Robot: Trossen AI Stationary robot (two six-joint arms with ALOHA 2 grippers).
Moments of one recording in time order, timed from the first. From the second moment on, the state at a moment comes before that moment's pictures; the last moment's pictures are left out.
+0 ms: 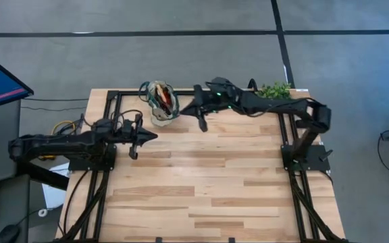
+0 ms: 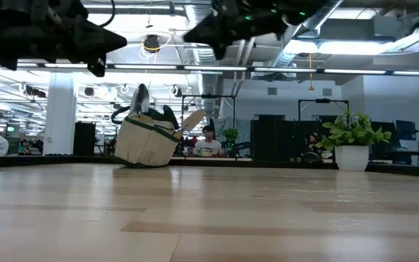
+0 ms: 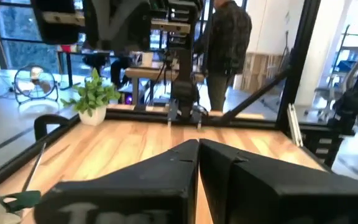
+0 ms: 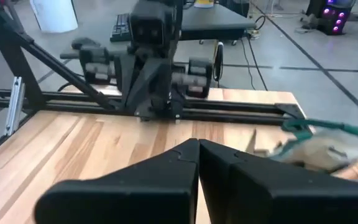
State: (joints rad) left arm 0.24 0.59 0.13 0.52 0.23 -0.09; right arm -0.31 1.73 1.36 0.08 -0.42 -0.13
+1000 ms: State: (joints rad) left arm 0.23 0.00 0.15 -0.02 0.11 -0.03; right arm -0.31 1.07 0.64 0.41 -0.27 -0.03
